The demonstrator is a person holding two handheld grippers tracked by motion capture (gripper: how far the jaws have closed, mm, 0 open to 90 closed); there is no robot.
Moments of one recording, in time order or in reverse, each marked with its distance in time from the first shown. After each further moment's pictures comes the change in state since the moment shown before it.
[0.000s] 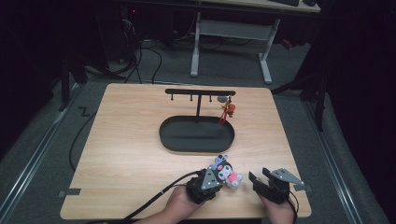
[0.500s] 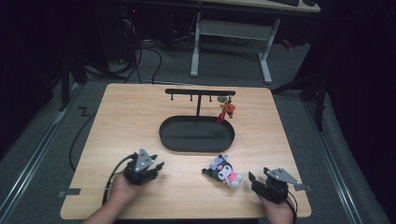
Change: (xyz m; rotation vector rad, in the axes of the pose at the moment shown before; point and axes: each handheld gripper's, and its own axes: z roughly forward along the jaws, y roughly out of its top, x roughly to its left) left arm 0.117 -0.081 -0.124 -0.012 0.364 -0.146; right arm 0.004 0.000 0.004 0.027 -0.068 -0.051
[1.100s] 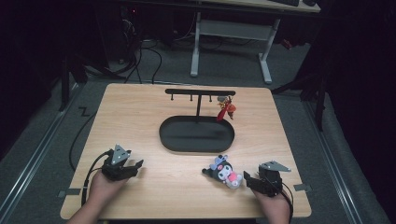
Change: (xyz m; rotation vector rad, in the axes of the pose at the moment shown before) left arm 0.047 -0.034 -0.010 0.061 0.076 -0.074; right arm 0.009 0.023 0.013 0.183 0.024 0.008
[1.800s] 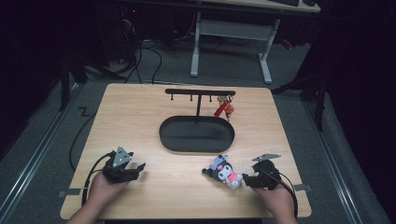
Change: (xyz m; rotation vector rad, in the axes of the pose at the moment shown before) left arm -0.008 0.003 -0.005 -0.002 -0.059 0.036; right arm 0.008 0.032 -0.002 0.254 0.008 -0.114
